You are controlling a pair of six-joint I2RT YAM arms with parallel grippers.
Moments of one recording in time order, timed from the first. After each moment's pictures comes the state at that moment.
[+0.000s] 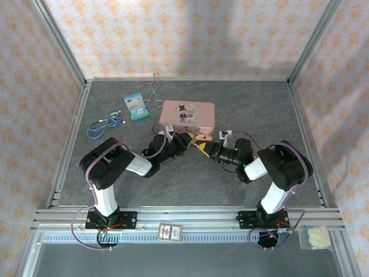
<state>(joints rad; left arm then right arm) -0.64 1.82 0.59 1.05 0.18 -1.46 0.41 1.71 0.31 1.22 -0.73 1.24</state>
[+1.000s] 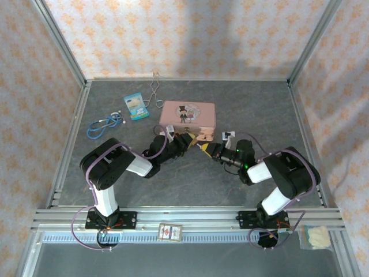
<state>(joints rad) -0.65 1.82 0.59 1.05 0.16 -1.47 0.41 1.60 0.28 1.10 -0.65 1.18</state>
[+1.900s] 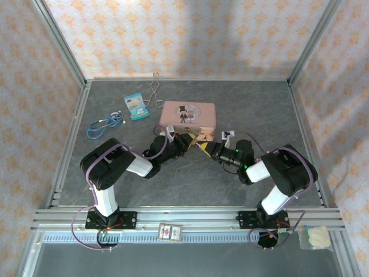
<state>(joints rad) -0.65 1.82 0.59 1.05 0.15 -1.48 0.42 1.64 0.28 1.17 -0.65 1.22</state>
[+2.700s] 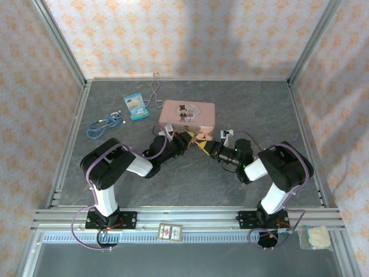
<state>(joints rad) -0.65 1.82 0.59 1.07 0.11 -1.50 0.42 1.70 0.31 1.23 -0.65 1.25</state>
